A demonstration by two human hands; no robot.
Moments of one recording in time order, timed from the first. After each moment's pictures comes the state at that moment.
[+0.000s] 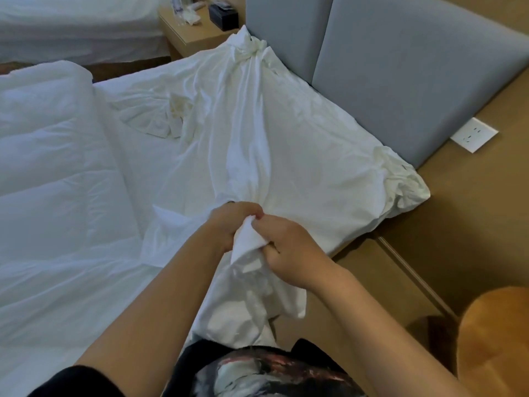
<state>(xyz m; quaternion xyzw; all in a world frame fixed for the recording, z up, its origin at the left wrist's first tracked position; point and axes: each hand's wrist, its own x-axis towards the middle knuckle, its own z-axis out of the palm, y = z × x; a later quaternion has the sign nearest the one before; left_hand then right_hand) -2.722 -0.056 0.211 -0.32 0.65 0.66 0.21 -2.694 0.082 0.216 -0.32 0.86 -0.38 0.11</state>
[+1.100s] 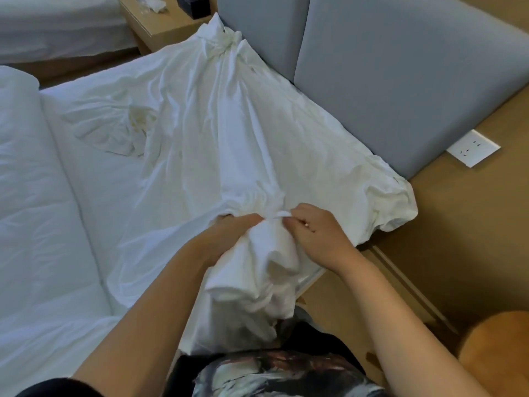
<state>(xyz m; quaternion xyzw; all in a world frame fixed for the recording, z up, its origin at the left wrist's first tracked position) -2.849 -0.040 0.181 -0.22 0.71 0.60 0.28 -2.856 0.142 0.207 -0.15 0.88 -0.43 0.14</state>
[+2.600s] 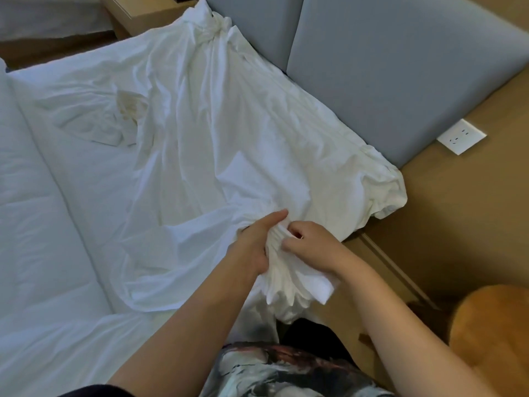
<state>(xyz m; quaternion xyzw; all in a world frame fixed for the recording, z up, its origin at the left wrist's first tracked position) -2.829 -0.020 0.152 -0.36 0.40 0.78 0.30 -2.829 0.104 0.176 -0.04 0.89 -0.34 0.29</state>
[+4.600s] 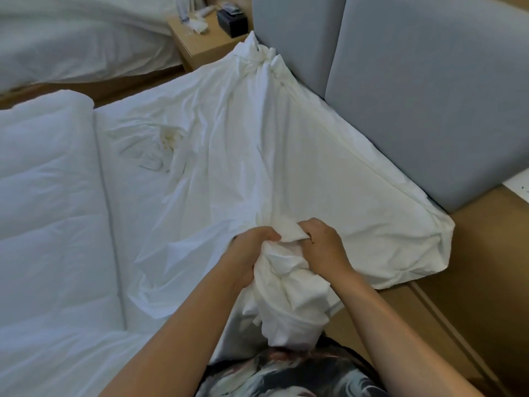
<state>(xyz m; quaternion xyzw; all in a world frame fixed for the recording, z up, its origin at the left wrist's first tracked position) -2.898 0.011 0.180 -0.38 0.52 0.74 0.20 -2.941 0.156 0.139 -0.15 0.91 -0.36 0.11</state>
